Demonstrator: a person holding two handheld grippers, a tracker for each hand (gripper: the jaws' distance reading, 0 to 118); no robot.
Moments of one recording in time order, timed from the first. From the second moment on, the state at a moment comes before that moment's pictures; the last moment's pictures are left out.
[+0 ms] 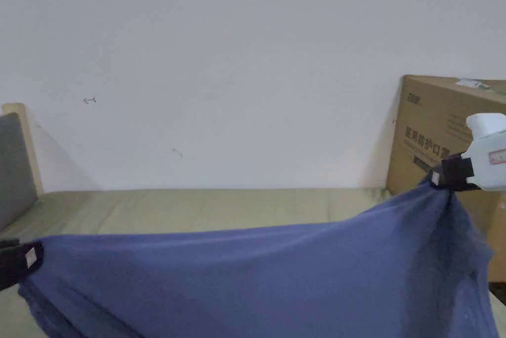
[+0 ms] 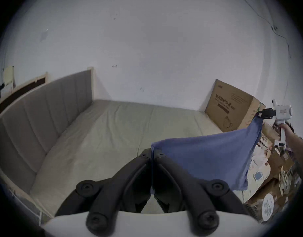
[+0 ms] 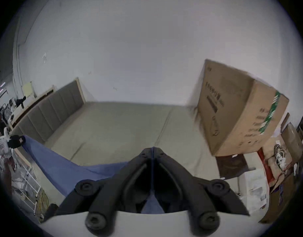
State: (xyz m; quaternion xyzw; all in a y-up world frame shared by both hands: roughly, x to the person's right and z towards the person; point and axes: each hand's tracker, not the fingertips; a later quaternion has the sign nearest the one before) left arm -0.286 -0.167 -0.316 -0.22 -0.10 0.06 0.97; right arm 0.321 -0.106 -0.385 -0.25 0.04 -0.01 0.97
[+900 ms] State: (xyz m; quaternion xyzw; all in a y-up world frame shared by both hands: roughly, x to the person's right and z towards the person) left arm -0.262 -0.033 -0.535 -0.11 -0.06 0.10 0.99; right arm 0.333 0.048 -0.521 -0.09 -0.03 -0.04 0.99
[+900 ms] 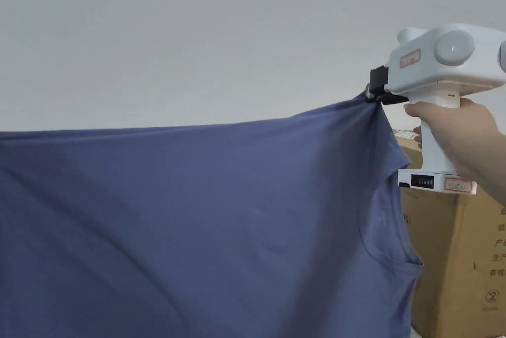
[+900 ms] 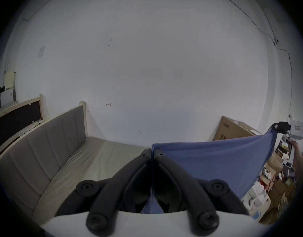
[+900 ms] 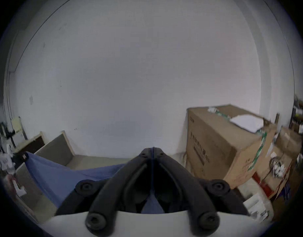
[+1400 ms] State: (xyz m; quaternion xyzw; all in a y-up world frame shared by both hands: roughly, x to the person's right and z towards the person) left arm -0.256 -0.159 -0.589 -0.19 -0.02 0.08 0.98; right arm 0.324 -0.118 -0.569 -0.15 -0.04 -0.08 0.98
